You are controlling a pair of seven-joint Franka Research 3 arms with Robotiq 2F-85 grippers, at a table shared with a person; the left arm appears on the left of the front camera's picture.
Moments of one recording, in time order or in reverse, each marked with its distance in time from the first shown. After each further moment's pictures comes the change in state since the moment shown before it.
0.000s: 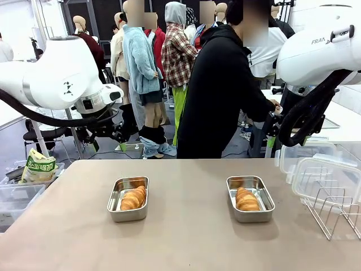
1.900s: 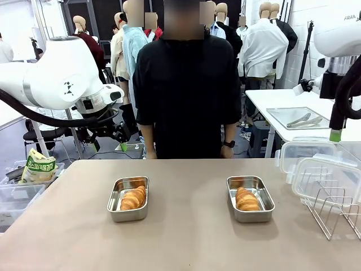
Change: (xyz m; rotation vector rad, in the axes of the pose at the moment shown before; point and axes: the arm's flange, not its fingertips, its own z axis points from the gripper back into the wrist) left arm 0.001 -0.004 0.005 0.007 -0.008 -0.018; right arm 0.021 -0.106 0.038 -0.051 0.234 0.812
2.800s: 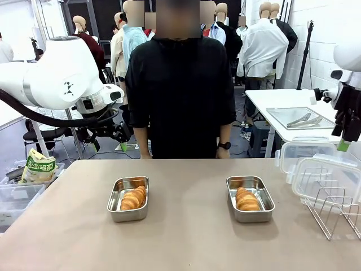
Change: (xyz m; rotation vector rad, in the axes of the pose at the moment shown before) left arm 0.000 0.000 0.000 0.000 0.000 0.000; right arm -0.028 -0.047 -0.052 0.037 -0.209 0.304
